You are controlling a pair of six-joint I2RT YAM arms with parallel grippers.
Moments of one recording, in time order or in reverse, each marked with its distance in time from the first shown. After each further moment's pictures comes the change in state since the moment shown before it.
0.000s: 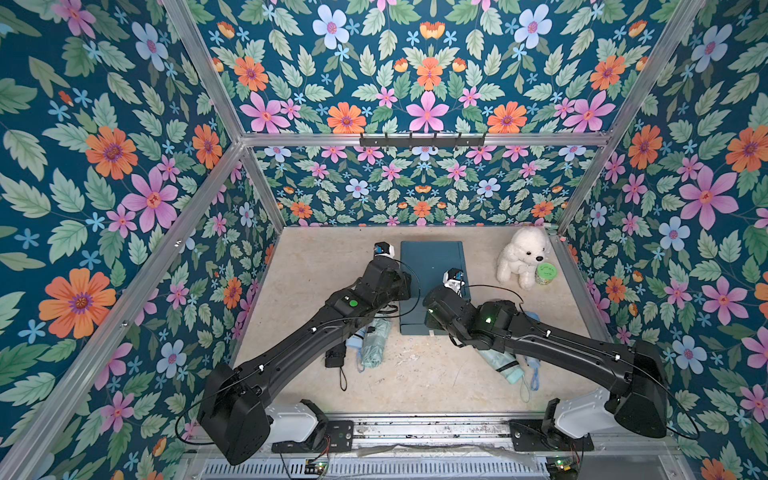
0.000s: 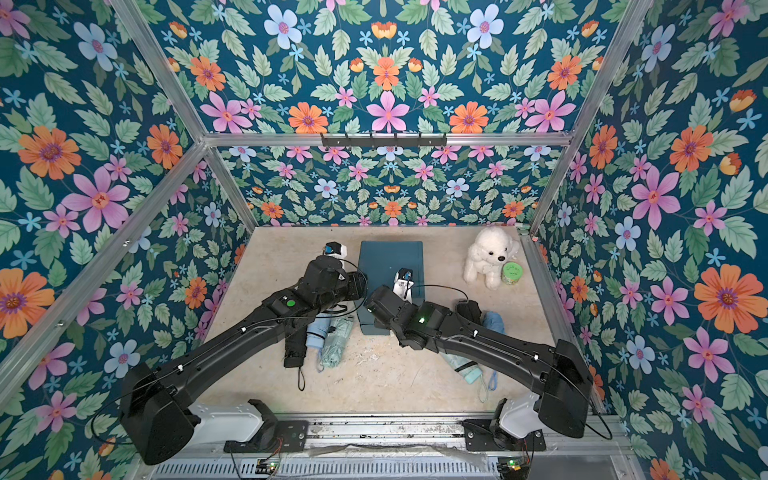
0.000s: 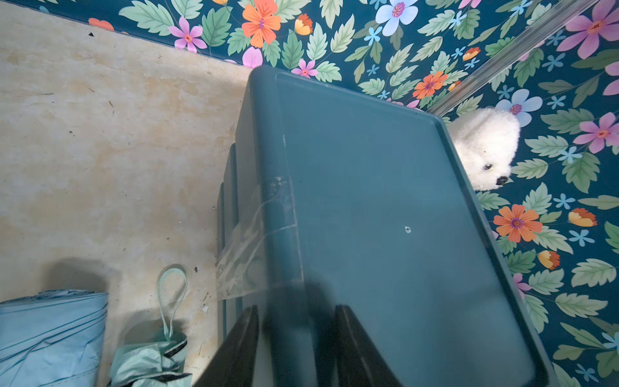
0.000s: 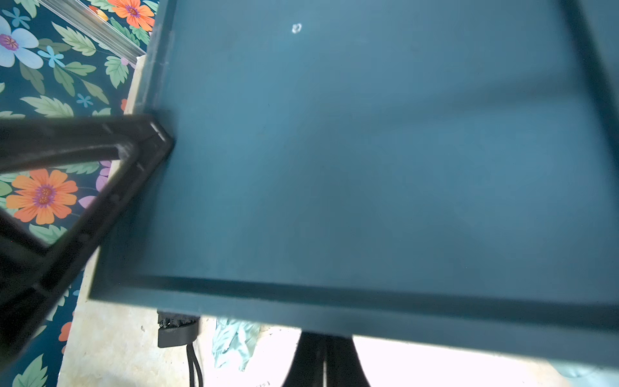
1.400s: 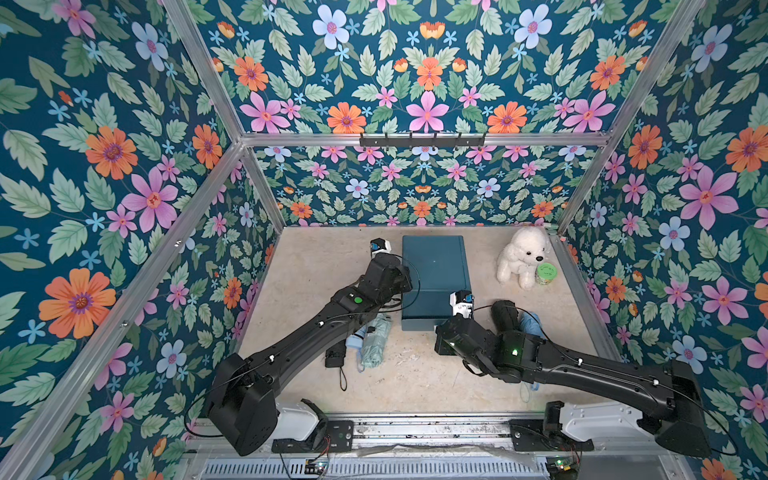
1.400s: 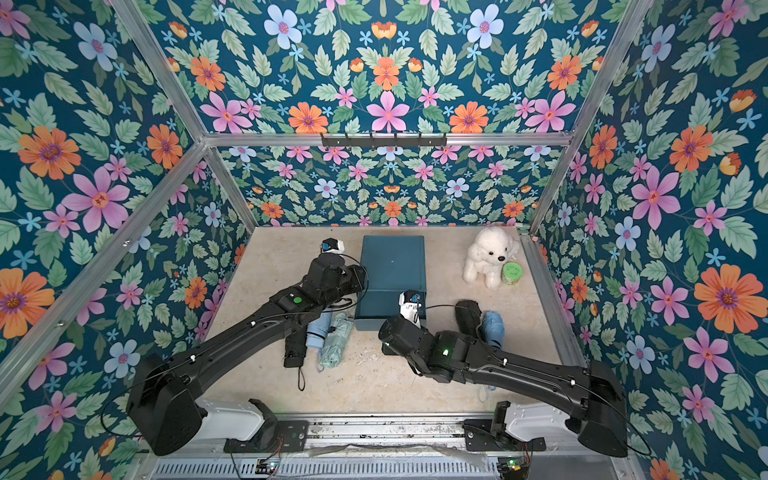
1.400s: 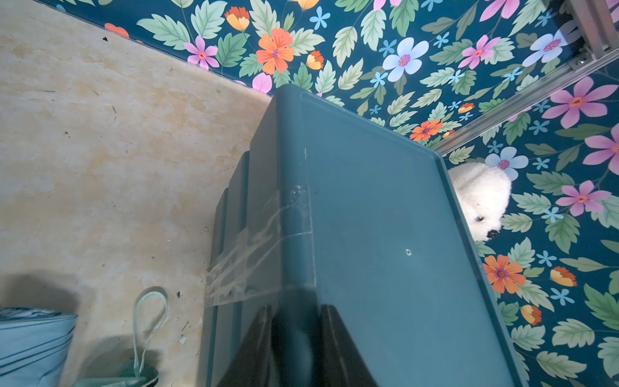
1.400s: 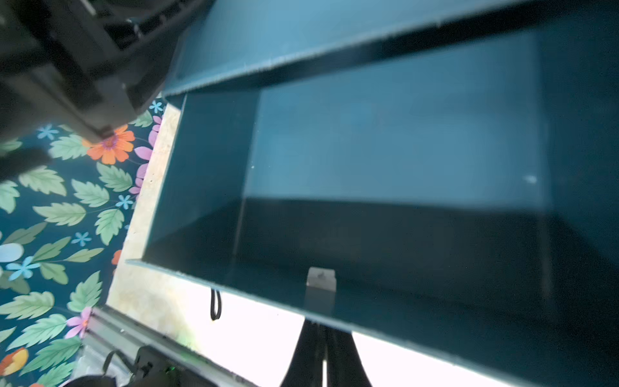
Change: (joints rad) left arm 0.027 0.070 -0.010 0.103 -0.048 -0.109; right arm 0.150 -0.241 -0.259 0.099 -0.018 0.037
